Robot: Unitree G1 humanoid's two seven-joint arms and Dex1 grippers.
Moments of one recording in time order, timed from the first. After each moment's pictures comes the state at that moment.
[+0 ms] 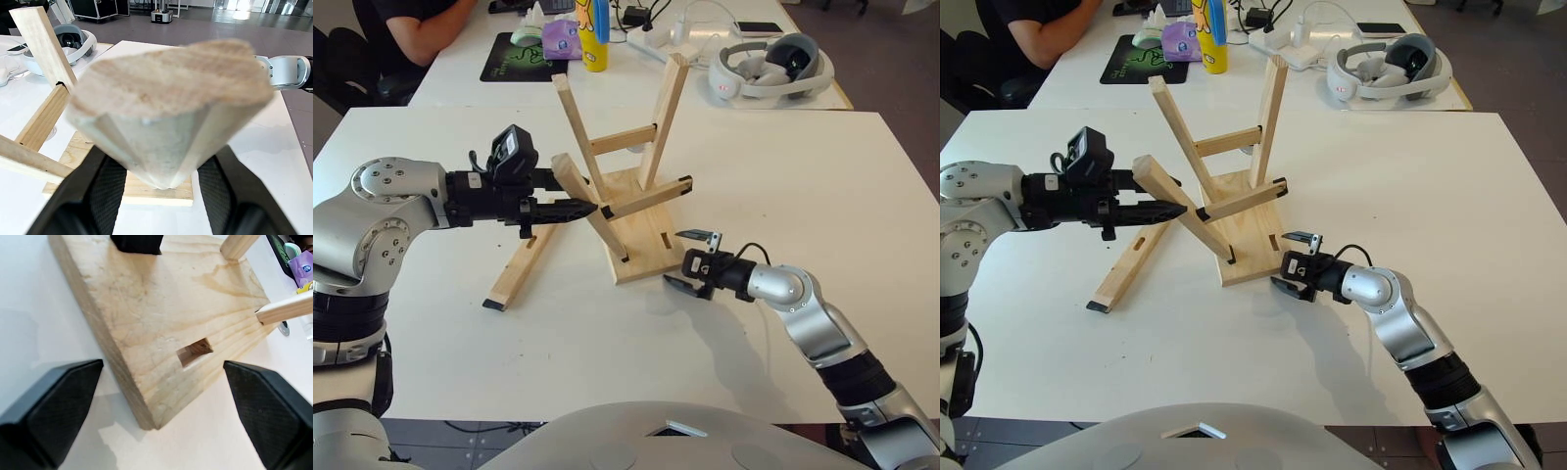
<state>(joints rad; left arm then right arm) -0.45 0.83 -0.03 -0.33 -0.69 0.77 -1.01 -0.06 -0.64 0.36 -0.20 -0.22 0.13 0.72</state>
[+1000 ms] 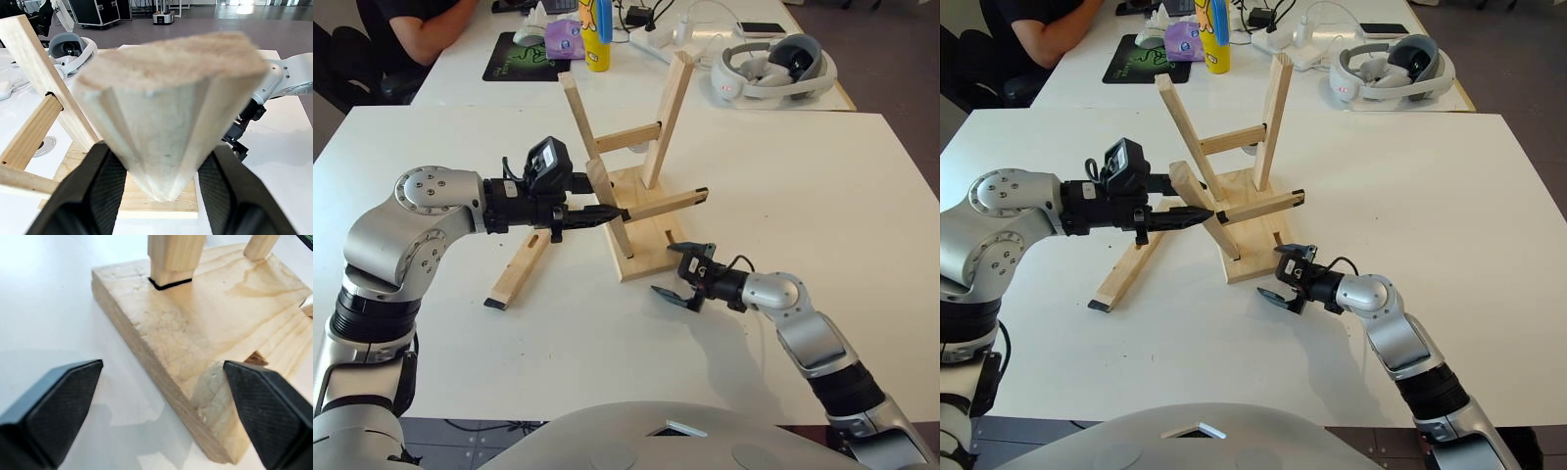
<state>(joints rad) -0.45 0.73 -0.12 -0.39 -0.62 0.75 -0.91 -0.01 -0.57 0.32 -0.26 -0.02 0.30 0.76</state>
